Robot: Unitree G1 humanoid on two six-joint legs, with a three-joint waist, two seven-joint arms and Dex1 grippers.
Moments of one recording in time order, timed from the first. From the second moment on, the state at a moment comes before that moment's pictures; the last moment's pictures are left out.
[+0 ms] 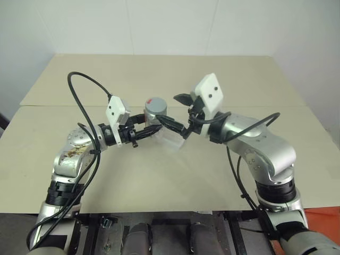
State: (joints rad) left arm -0.52 0.55 0.02 -0.07 -0.47 0.41 -0.94; right arm -0.71 -0.37 0.14 -0.46 0.44 0.88 0.44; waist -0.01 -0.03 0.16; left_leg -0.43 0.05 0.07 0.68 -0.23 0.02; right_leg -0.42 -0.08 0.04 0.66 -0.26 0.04
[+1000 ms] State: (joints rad) left arm -0.50 0.56 0.02 -0.09 -0.47 0.41 -0.98; right arm -0.66 -0.54 0.03 -0.47 0.56 0.87 0.64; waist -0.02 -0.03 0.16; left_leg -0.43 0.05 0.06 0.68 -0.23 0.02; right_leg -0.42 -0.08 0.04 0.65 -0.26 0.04
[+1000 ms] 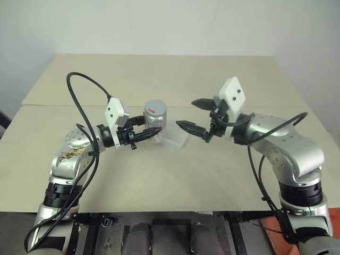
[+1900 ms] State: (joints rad) left arm -0.54 0.55 0.02 -0.02 -0.49 0.39 -1.13; right arm -0.78 -0.34 0.11 -0.35 0.60 0.87 0.61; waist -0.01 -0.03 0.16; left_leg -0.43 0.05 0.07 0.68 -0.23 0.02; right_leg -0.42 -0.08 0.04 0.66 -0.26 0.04
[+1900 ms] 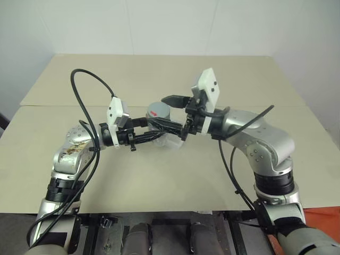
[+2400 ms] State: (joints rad) left arm -0.54 0.56 0.02 -0.03 -0.50 0.39 -1.13; right arm -0.78 -0.33 0.12 -0.33 0.59 0.87 0.61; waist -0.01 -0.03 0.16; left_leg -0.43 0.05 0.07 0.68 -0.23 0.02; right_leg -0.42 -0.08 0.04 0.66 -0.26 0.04
